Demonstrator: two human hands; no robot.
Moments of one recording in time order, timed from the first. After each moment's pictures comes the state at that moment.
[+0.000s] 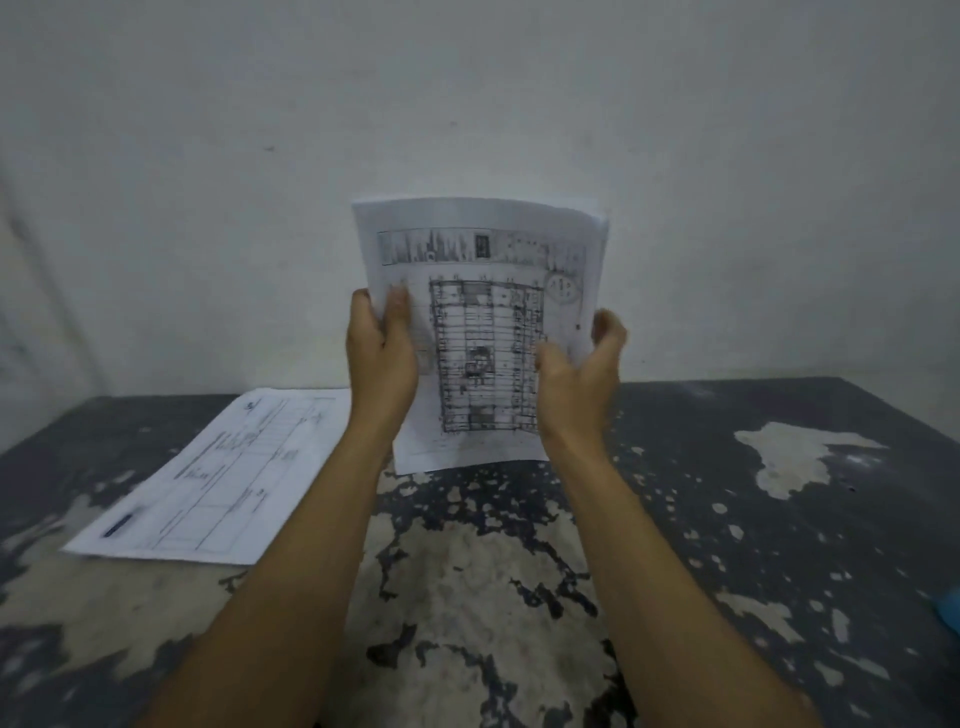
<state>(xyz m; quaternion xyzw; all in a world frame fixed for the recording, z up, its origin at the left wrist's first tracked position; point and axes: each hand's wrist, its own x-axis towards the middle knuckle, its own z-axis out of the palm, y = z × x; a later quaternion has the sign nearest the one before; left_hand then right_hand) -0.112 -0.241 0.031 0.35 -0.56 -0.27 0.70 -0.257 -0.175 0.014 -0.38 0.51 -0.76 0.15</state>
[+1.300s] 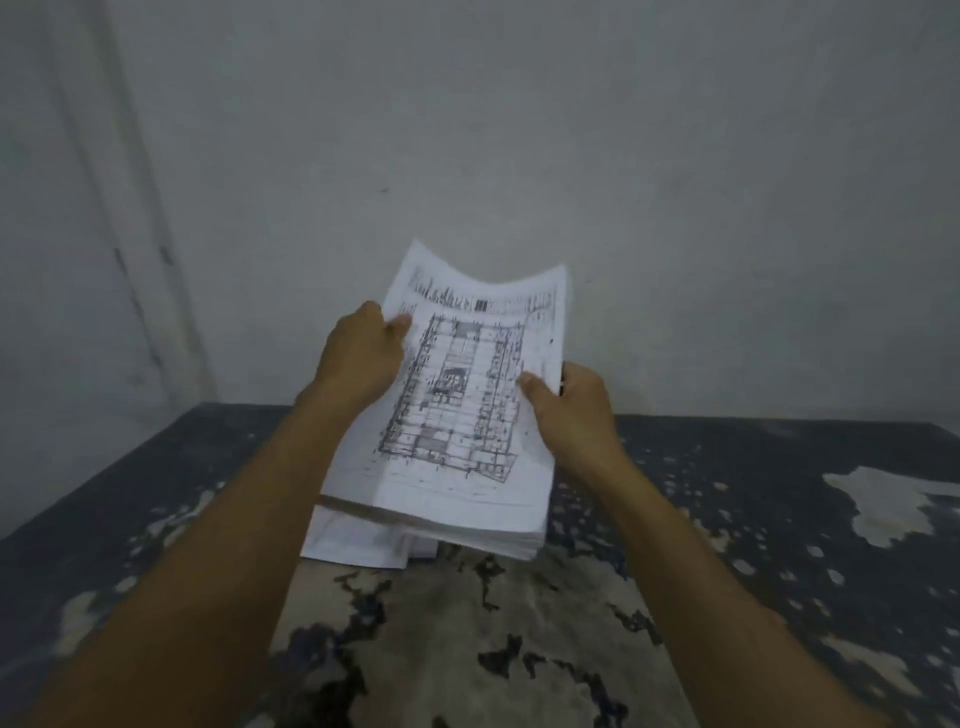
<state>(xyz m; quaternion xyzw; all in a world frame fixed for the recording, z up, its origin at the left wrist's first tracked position) 0.023 -0.266 0.077 0.58 -0.70 -0.05 0.41 -0.185 -0.172 0.040 -0.54 0.55 -0.58 0.24</state>
